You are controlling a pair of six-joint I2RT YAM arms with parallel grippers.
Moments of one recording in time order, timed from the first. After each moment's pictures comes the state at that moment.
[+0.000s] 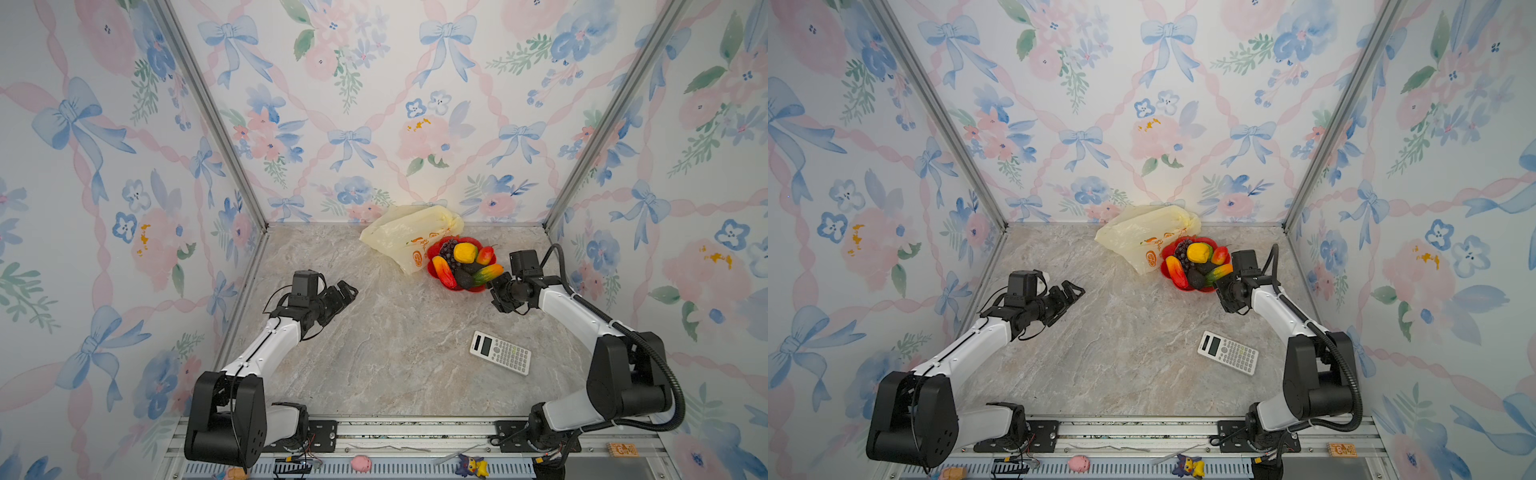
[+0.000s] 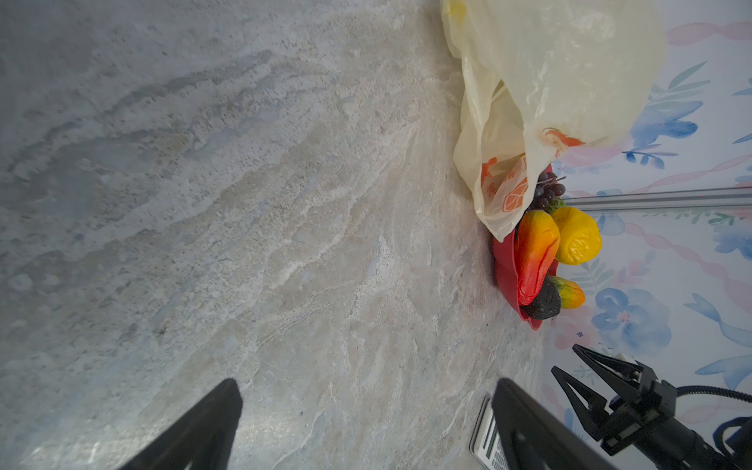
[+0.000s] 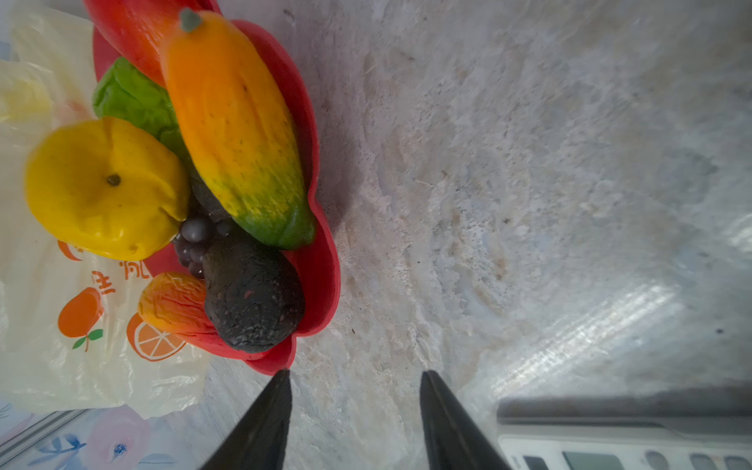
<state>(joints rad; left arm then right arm) -0.11 1.26 0.70 -0.23 0.38 -0.80 0.13 1.53 1.01 -0.51 -0.14 1.20</state>
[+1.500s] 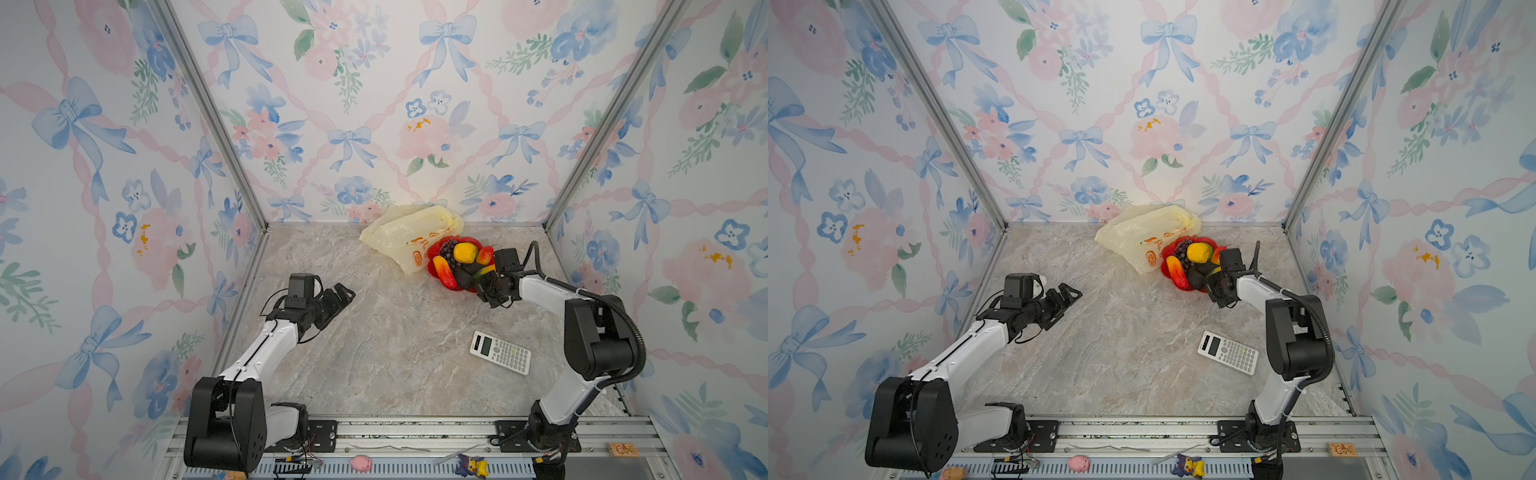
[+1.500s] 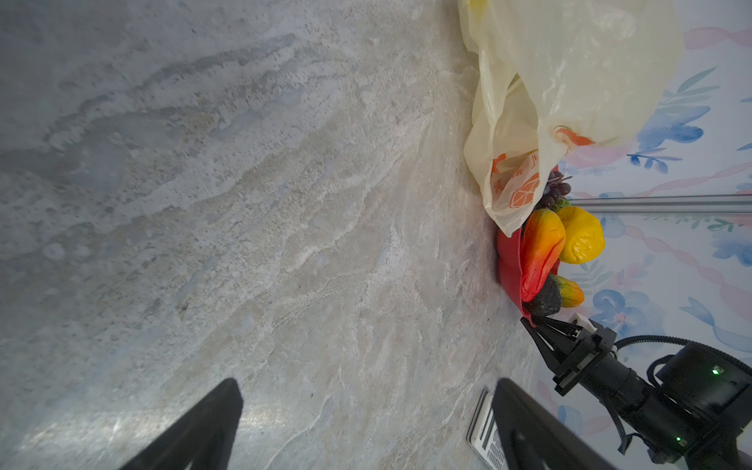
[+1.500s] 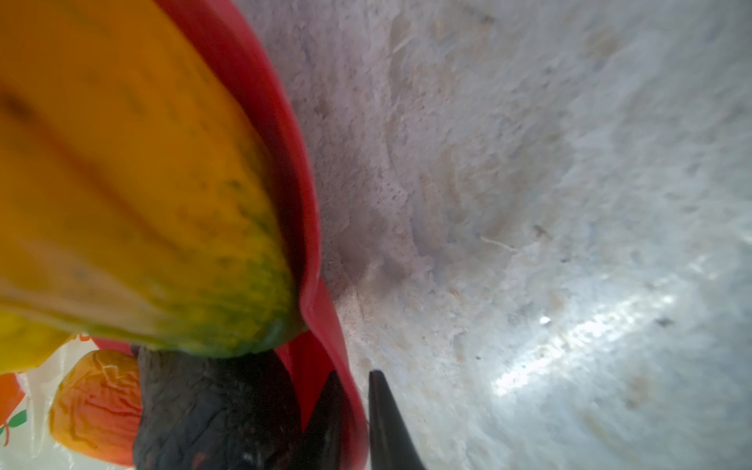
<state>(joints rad) -0.08 1.24 0.69 -0.26 0.40 -0.80 0.15 1.78 1.09 -0.38 -0.14 1.23</state>
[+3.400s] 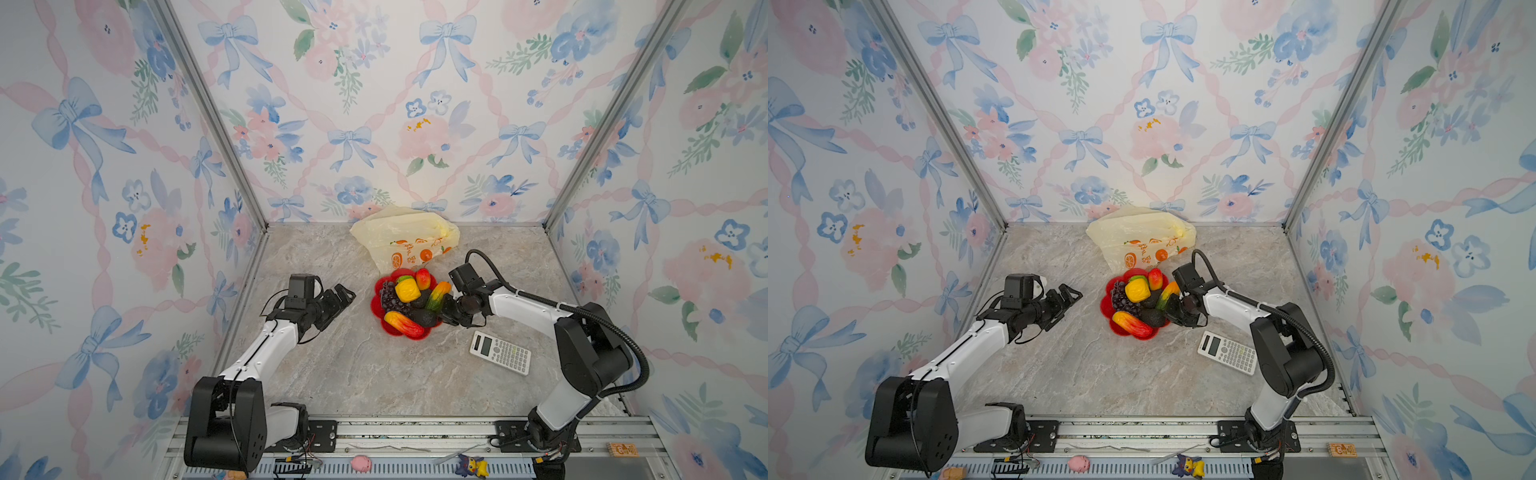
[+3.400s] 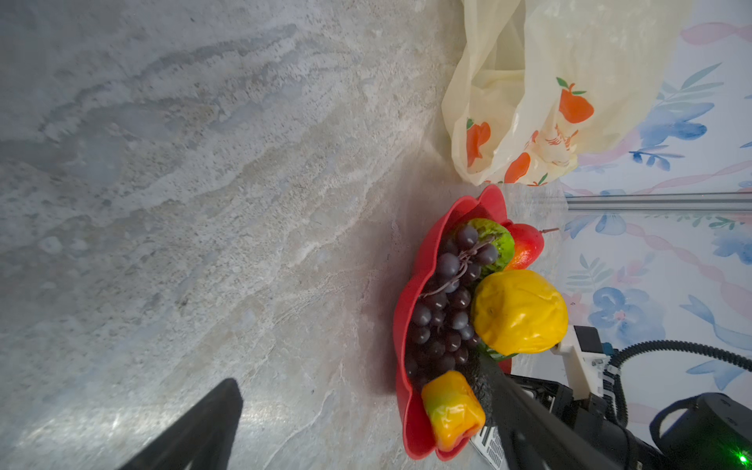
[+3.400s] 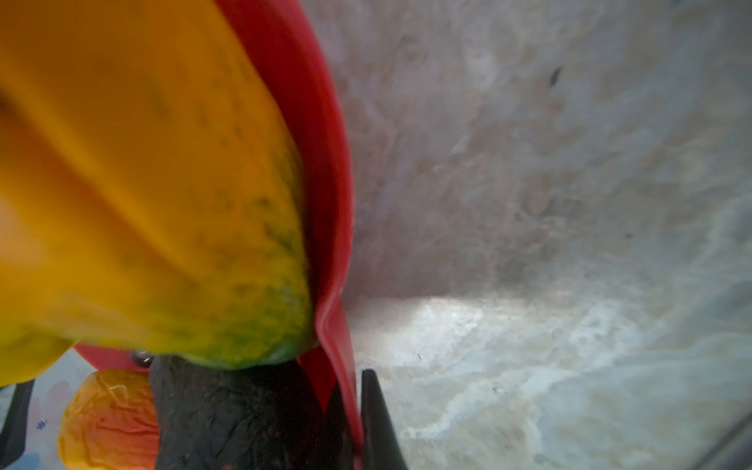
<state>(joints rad) -0.08 1.25 0.68 -0.27 0.41 -0.80 0.54 1.71 1.06 -0.55 -0.24 0.85</state>
